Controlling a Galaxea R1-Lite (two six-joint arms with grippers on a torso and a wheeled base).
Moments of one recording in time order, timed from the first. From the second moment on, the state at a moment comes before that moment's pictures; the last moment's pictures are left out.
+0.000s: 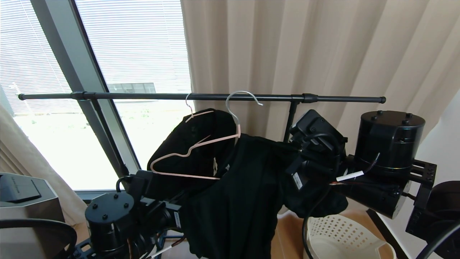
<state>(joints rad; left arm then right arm) -0.58 1.98 -0.16 -1.57 0.16 -0.22 0.68 1.68 -0.76 -0.70 -0.11 -0.34</state>
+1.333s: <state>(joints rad) -0.28 1.87 -0.21 -1.57 0.01 -0.15 0.66 1.67 -0.73 -0.70 -0.11 -0.34</state>
